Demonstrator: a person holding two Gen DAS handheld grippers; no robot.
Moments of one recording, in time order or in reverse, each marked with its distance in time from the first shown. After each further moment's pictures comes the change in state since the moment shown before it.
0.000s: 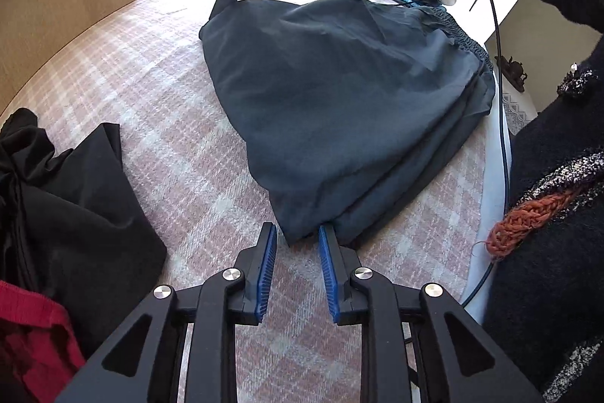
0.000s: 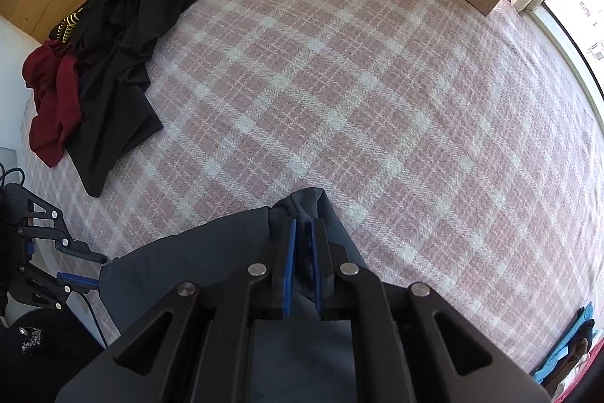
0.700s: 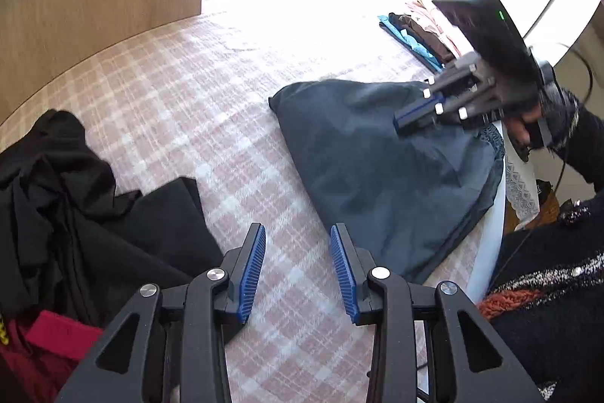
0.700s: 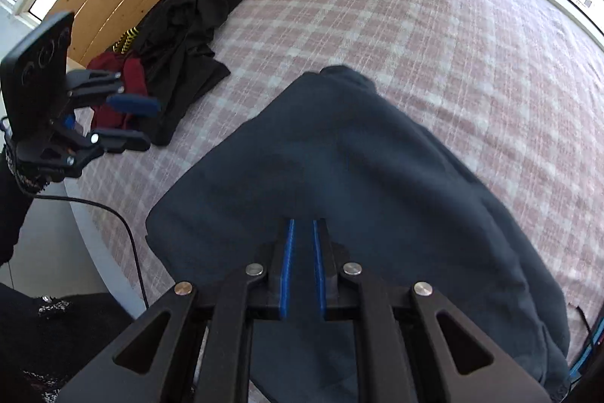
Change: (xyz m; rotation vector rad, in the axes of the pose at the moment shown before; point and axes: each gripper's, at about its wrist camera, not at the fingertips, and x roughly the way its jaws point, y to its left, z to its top) left arm -0.039 0.056 0.056 -0.207 -0.096 -0.046; right arm -0.009 0.041 -0.143 0.186 -0.158 0.181
